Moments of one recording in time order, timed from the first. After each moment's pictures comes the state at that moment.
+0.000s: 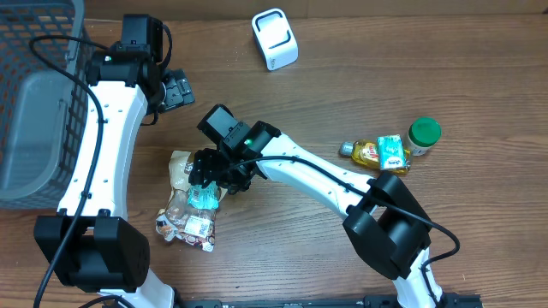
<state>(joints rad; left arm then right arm) -0.05 1.79 1.73 -1.16 -0.19 -0.44 0.88 2.11 1.69 -0.72 -0.39 0.94</state>
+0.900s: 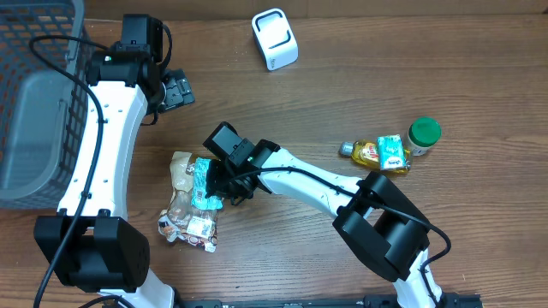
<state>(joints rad) -0.05 1.79 1.73 -1.16 -0.19 -0.44 0.90 2.11 1.52 -0.54 -0.34 1.06</state>
